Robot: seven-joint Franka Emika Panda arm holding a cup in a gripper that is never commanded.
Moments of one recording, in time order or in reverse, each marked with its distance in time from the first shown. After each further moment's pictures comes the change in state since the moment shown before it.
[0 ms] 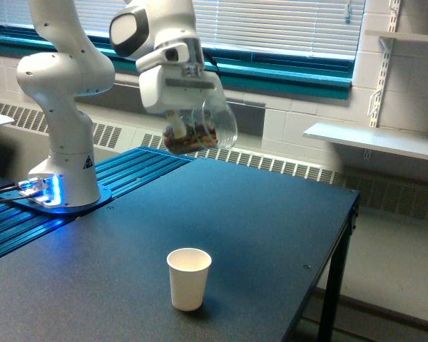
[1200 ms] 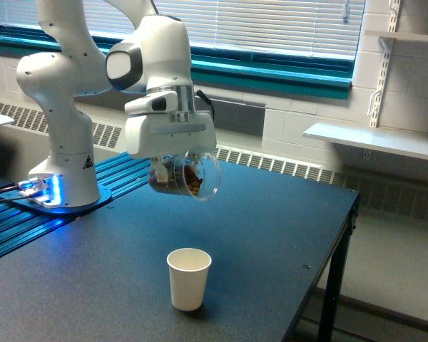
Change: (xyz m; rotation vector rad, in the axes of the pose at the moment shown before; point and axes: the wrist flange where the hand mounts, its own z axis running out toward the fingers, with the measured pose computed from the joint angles) arm -0.009 0.032 0.071 -0.099 -0.102 0.082
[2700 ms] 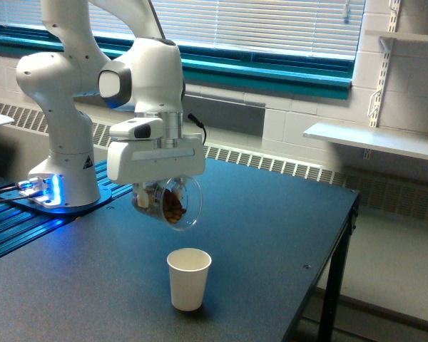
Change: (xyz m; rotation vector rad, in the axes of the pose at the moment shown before) arm 0.016 0.028 0.043 -0.083 -0.059 0.071
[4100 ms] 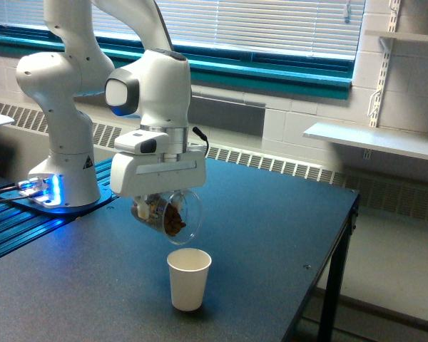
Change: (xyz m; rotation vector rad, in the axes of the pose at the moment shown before) arm 0.002 -0.006 0.021 -0.072 -0.055 -0.033
